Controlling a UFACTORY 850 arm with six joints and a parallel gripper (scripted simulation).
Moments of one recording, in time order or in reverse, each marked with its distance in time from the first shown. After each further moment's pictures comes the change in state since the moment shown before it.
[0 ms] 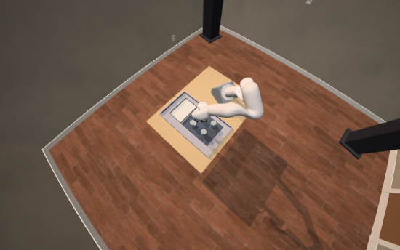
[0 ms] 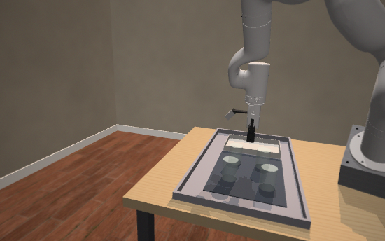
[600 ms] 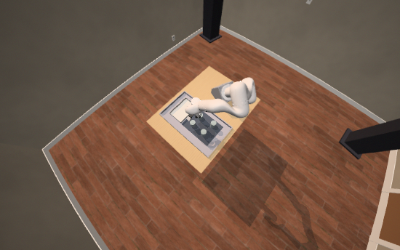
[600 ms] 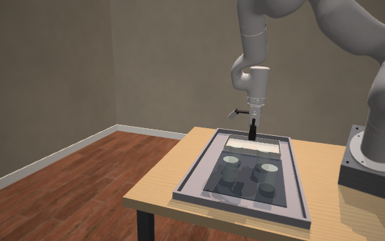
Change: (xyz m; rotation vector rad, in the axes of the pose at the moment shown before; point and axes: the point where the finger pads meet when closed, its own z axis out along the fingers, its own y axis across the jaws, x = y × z) arm -0.003 0.083 0.020 0.002 -0.002 -0.002
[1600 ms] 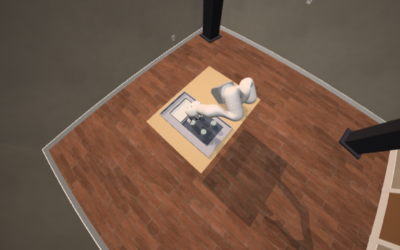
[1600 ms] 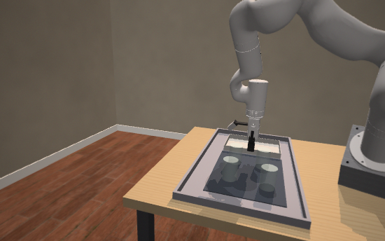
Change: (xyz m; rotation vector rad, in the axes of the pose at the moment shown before) arm 0.000 0.001 0.057 0.000 0.002 0.000
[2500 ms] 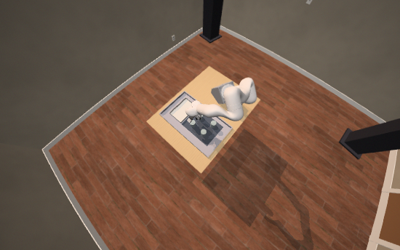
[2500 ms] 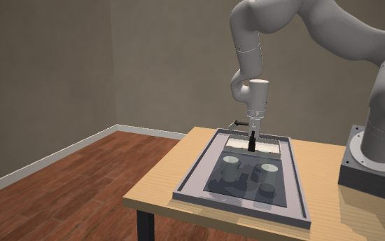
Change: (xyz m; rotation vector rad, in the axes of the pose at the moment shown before) arm -0.003 0.000 0.000 0.000 0.000 0.000
